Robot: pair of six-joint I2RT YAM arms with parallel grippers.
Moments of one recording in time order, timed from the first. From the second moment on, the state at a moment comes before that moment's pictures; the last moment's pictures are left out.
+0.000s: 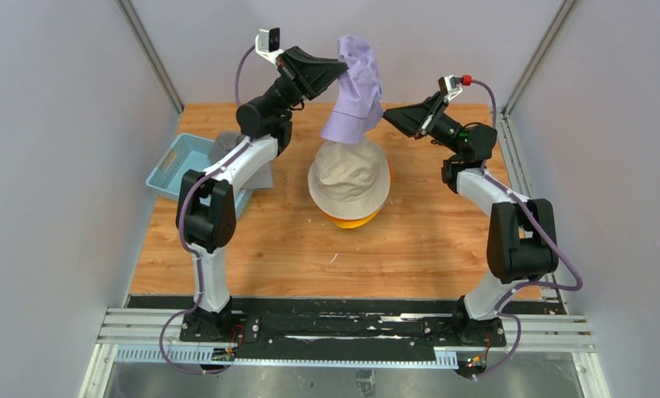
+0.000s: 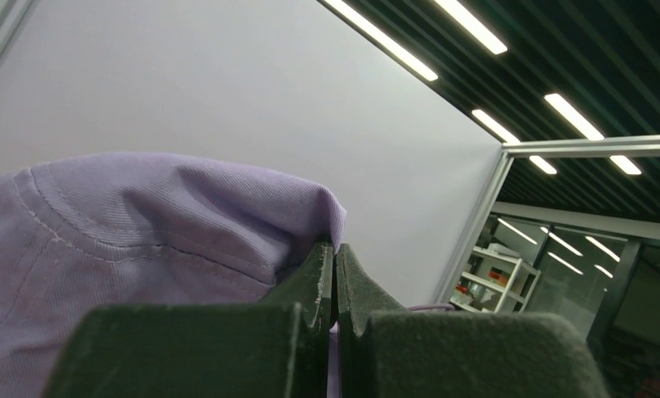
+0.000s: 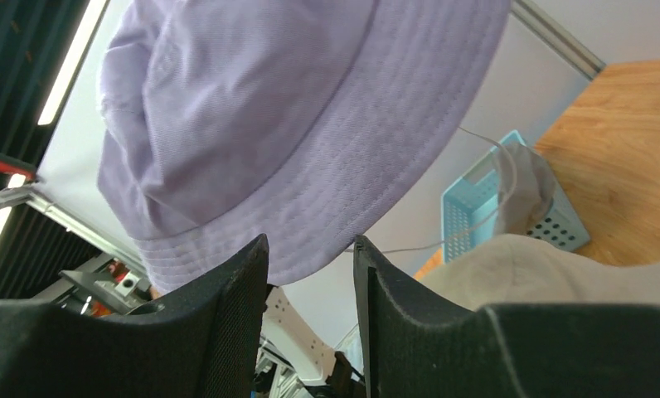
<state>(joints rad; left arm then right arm) -0.40 1.99 1.69 1.49 0.64 -1.61 0.12 1.67 1.06 1.24 -0.91 1.53</state>
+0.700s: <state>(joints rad) -0.40 2.00 1.72 1.49 0.65 -1.61 0.14 1.75 1.07 1.36 -0.90 1.64</state>
